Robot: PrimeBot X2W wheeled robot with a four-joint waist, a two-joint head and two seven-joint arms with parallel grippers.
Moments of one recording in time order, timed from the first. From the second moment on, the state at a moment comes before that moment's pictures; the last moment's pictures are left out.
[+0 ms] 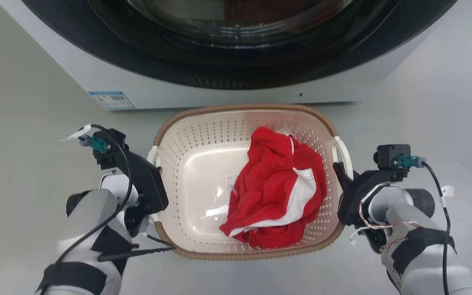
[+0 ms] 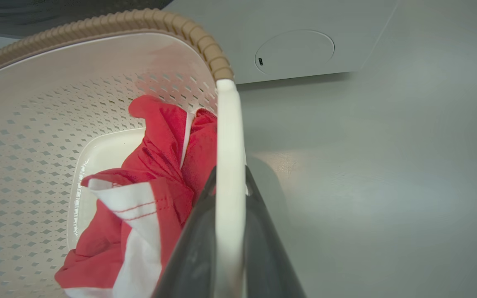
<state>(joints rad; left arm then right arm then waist) -0.97 0.01 -0.29 1.28 -0.68 -0.11 0.23 -0.90 -0.06 0.43 1.21 0.54 0.14 -0.04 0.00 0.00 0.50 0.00</state>
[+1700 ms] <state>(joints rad) -0.76 0.02 -0.29 1.30 -0.72 -0.09 0.44 -0.69 -0.07 0.52 1.18 0.77 0.14 0.28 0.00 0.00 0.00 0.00</state>
